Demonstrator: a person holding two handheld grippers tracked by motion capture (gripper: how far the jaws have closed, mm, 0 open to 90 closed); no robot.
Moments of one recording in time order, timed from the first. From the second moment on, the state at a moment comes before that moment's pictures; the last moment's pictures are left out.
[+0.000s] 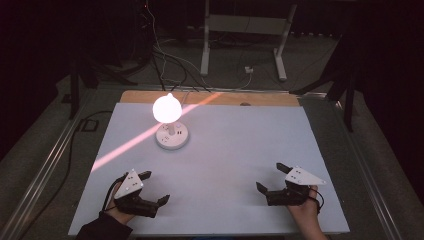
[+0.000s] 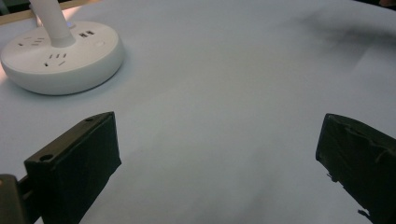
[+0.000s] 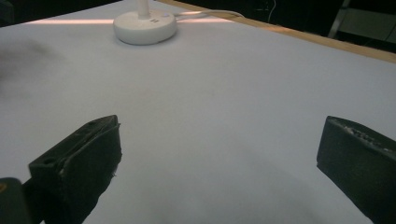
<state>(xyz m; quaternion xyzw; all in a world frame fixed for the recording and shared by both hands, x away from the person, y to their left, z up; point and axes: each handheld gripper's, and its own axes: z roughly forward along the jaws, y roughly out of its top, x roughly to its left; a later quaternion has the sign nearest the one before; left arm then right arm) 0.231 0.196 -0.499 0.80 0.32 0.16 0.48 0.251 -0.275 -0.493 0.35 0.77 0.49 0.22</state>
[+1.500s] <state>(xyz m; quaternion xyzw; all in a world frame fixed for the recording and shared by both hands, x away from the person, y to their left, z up) 0.231 0.183 -0.472 0.79 0.33 0.18 0.48 0.249 -0.272 -0.490 0.34 0.76 0.50 0.23</state>
